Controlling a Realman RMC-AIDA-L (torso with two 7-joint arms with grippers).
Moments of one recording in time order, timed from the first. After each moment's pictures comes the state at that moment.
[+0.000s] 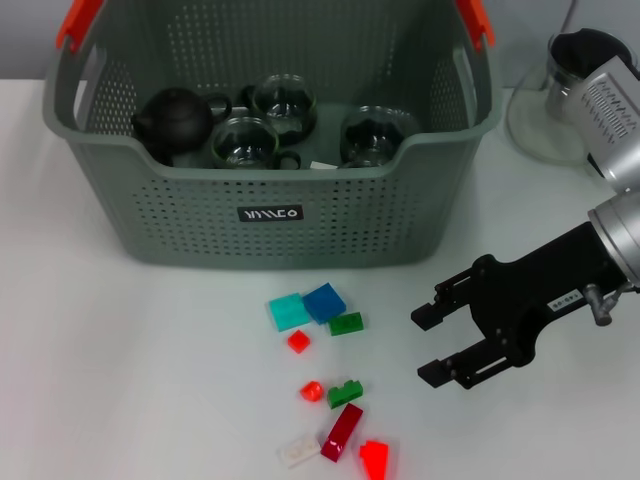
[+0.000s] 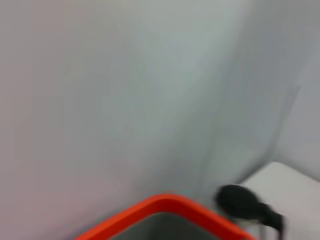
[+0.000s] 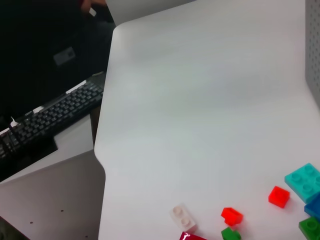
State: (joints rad) left arm -0.85 -2.07 0.94 1.46 2.36 1.43 -2.54; right arm 0.78 2.04 -1.05 -0.79 -2.24 -1.74 1.65
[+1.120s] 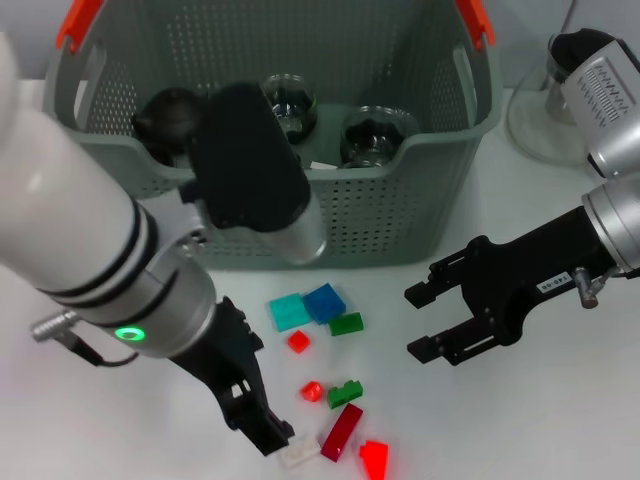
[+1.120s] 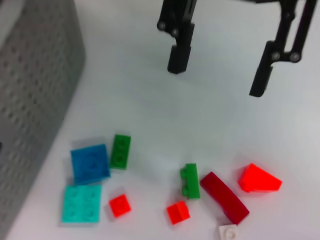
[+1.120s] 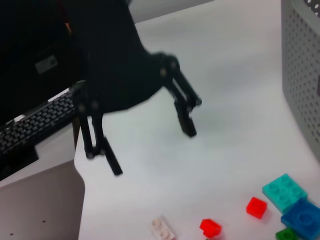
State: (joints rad) left arm -0.44 -2.18 1.67 1.81 2.63 1.85 -2.54; right arm 0.79 2.04 -1.03 -0.79 -2.24 -1.70 1.66
